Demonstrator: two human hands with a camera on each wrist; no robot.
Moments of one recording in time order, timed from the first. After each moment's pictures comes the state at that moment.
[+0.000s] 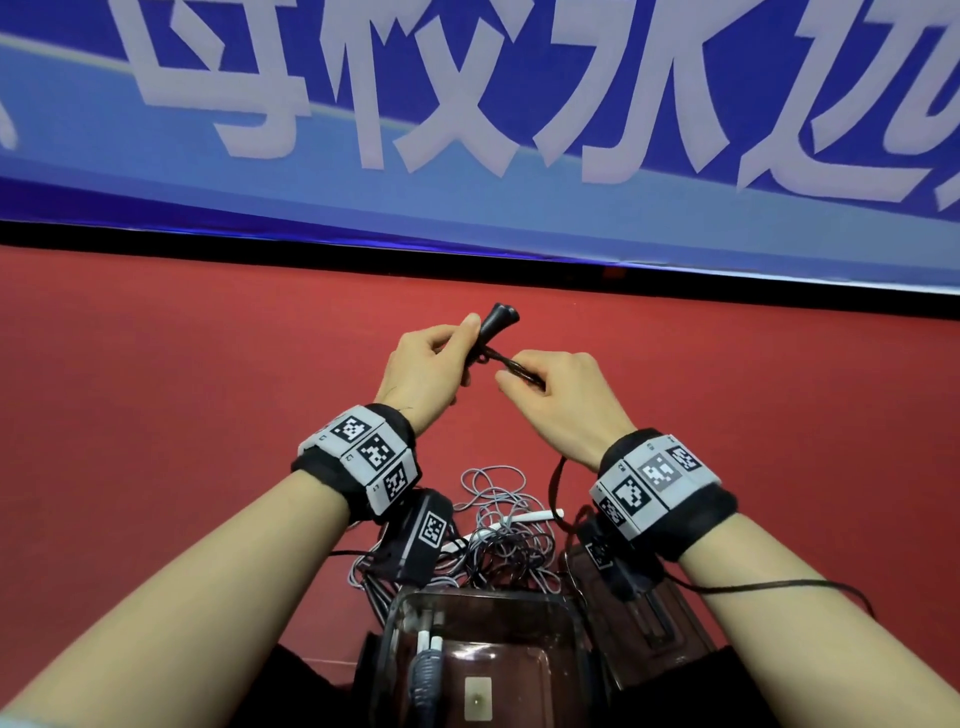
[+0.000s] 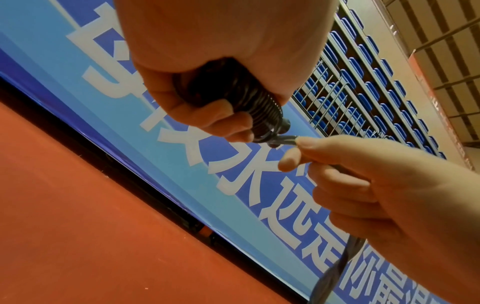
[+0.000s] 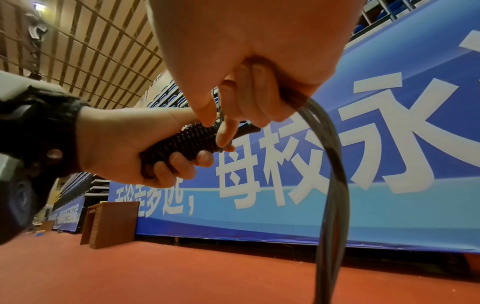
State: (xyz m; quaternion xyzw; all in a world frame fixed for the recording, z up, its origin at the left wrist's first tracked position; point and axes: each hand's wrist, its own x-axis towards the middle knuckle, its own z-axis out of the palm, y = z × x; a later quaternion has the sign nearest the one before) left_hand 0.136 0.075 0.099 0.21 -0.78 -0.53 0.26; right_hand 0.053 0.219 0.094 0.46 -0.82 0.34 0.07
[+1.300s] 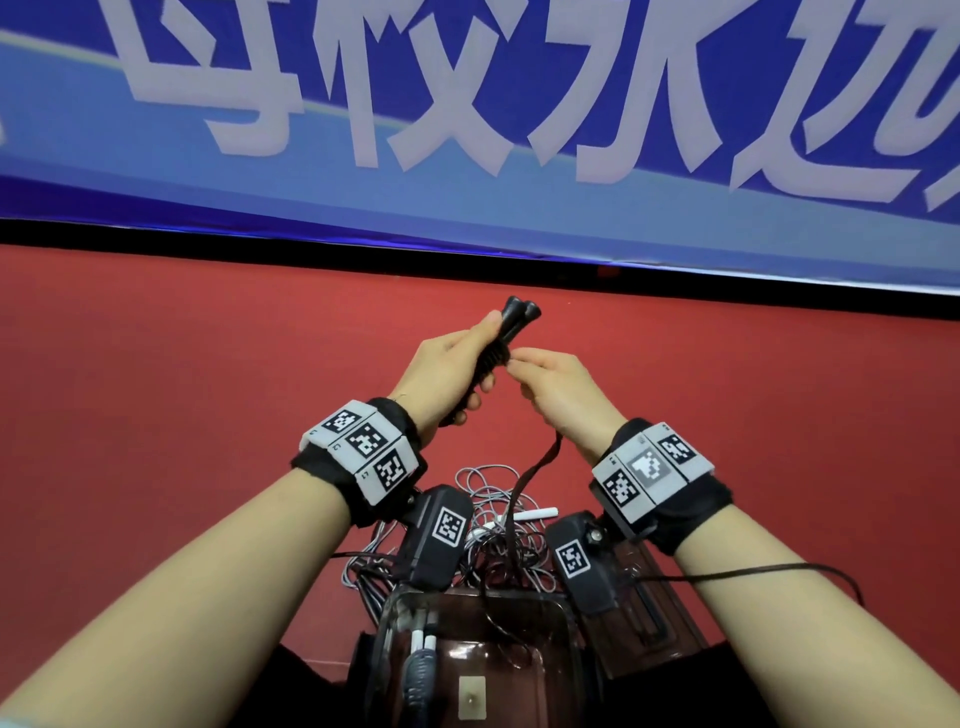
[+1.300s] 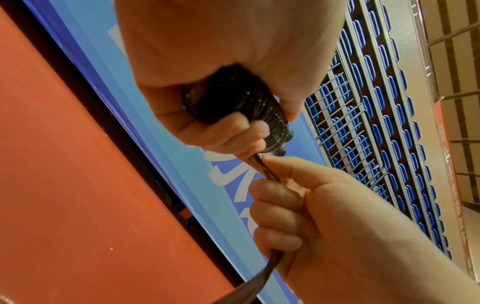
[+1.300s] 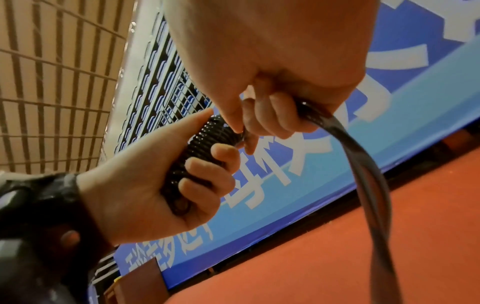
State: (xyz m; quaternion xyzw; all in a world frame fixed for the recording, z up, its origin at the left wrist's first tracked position) left_hand 0.133 0.096 0.113 0.21 -0.72 -0.65 0.15; right_hand 0.050 0.210 0.097 0.30 -0.77 0.53 -0.16
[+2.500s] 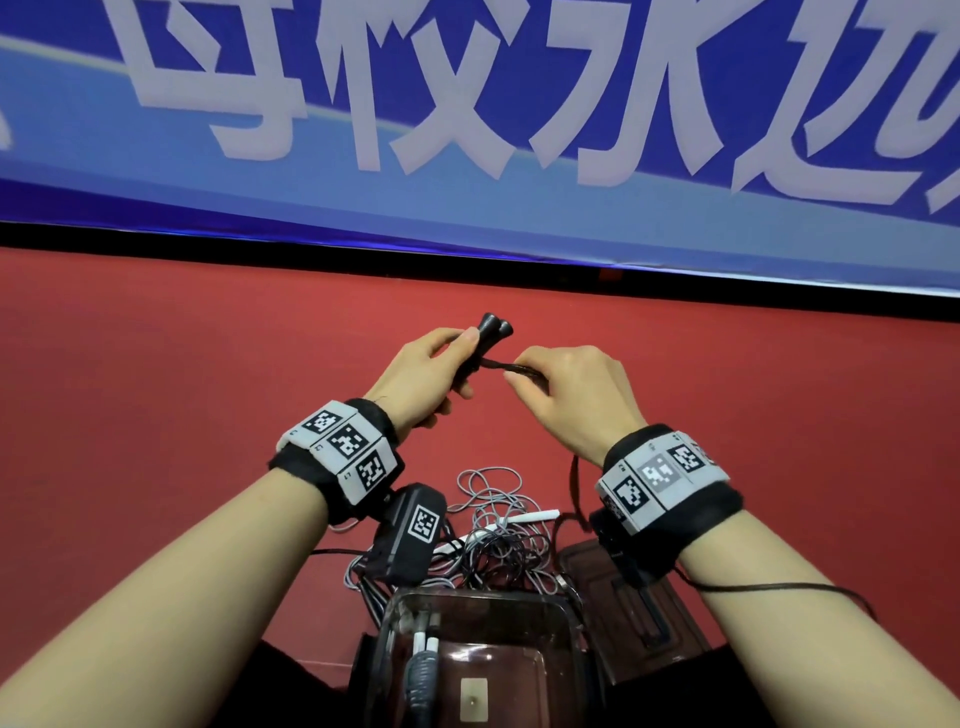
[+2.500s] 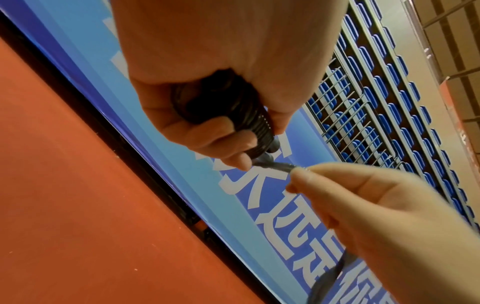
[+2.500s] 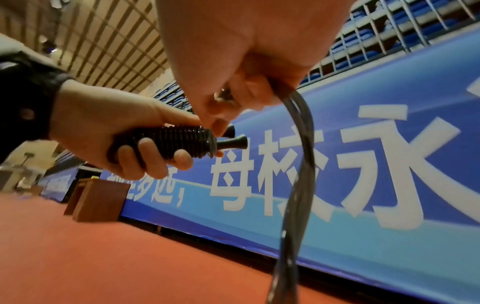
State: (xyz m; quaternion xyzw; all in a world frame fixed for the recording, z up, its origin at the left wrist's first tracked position) left_hand 0.138 0.072 0.101 0.20 -0.79 -0.56 0.16; right_hand 0.050 0.231 0.104 0.47 -0.84 0.22 0.19
